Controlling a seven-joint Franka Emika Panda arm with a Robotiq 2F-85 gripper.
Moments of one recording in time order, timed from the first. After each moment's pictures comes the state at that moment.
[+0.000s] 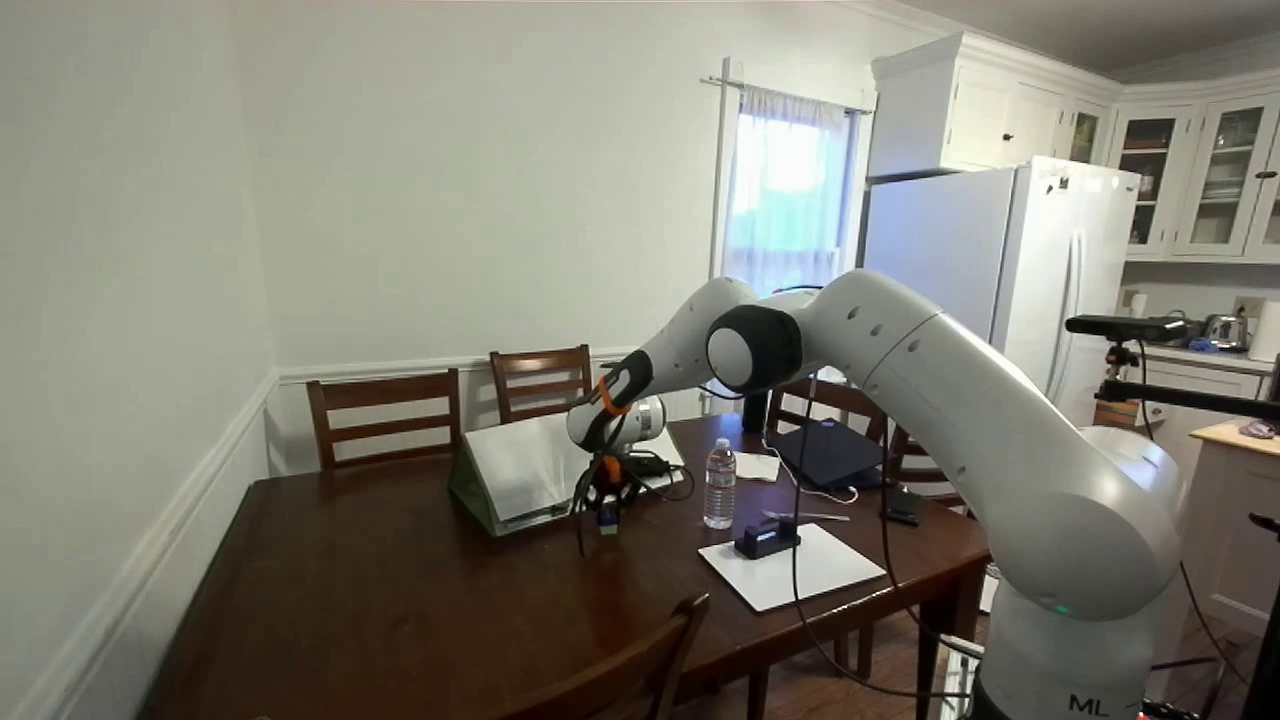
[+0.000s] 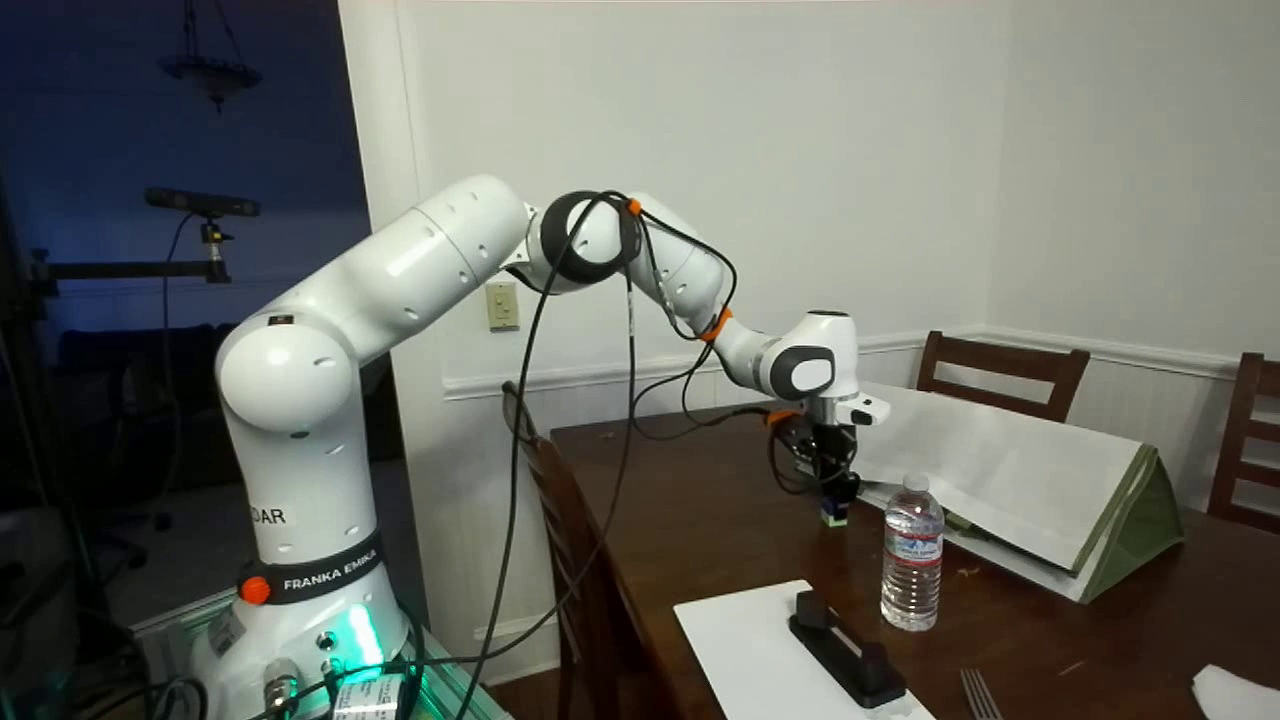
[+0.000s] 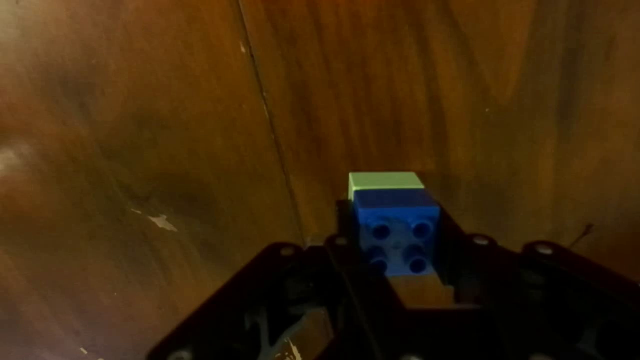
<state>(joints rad) -0.23 0.99 -0.17 -1.32 0.18 2.39 0.27</state>
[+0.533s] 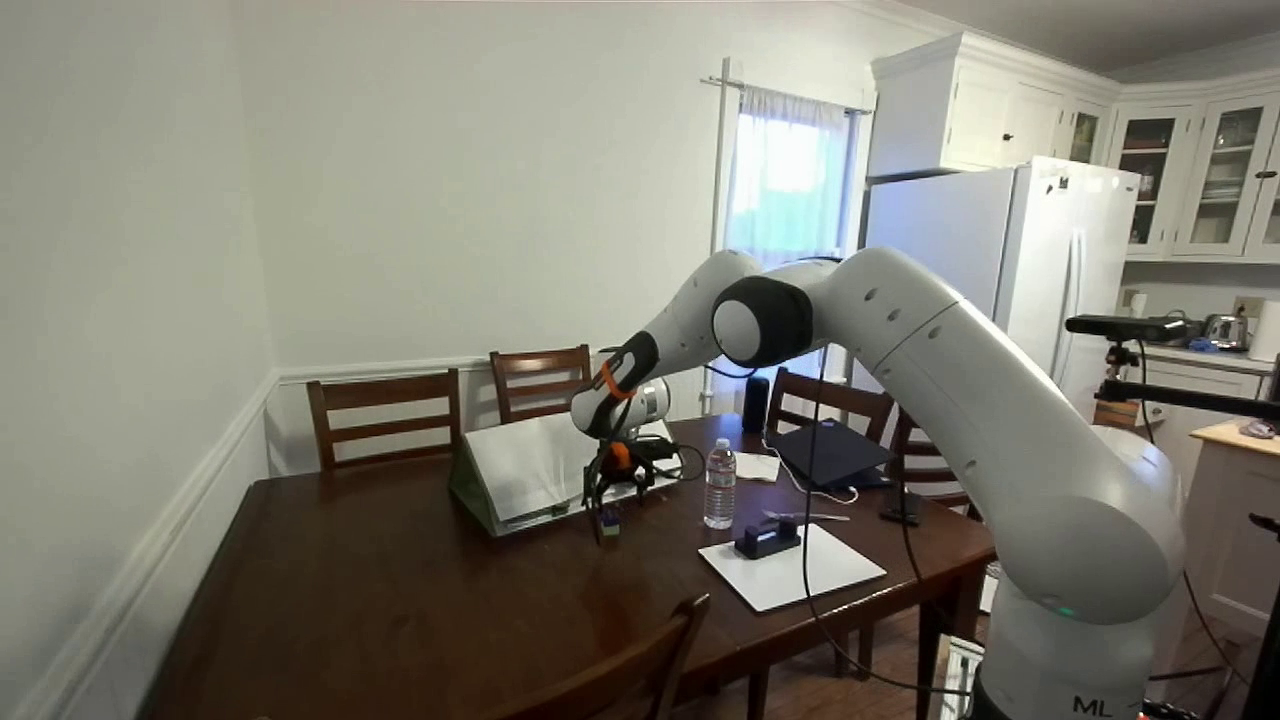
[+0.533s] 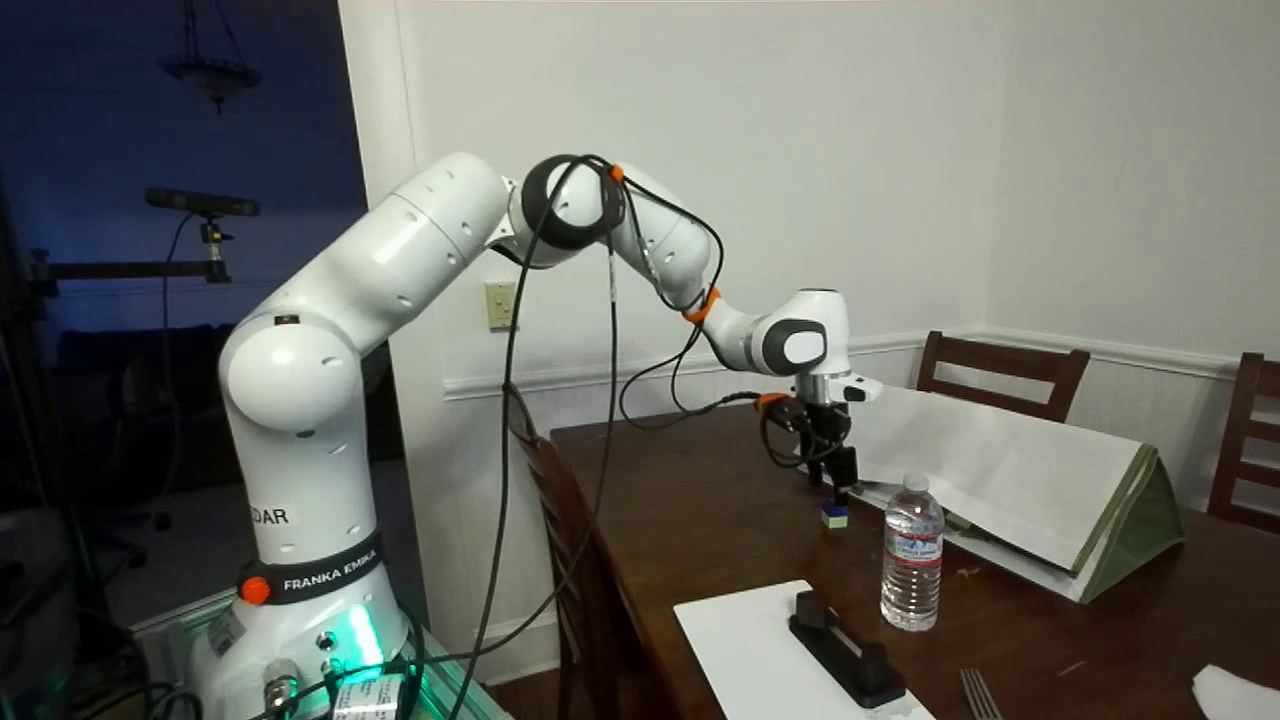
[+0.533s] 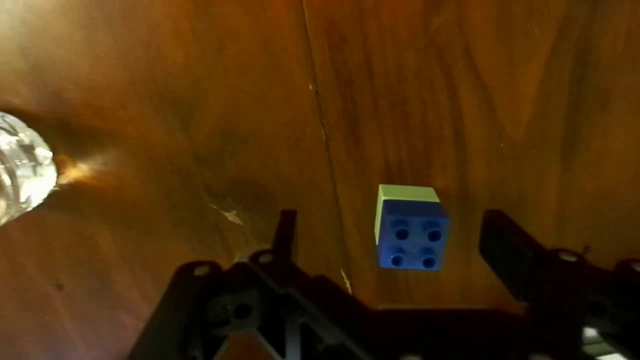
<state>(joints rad) -0.18 0.86 -0.22 -1.45 0.11 2.34 0.27</state>
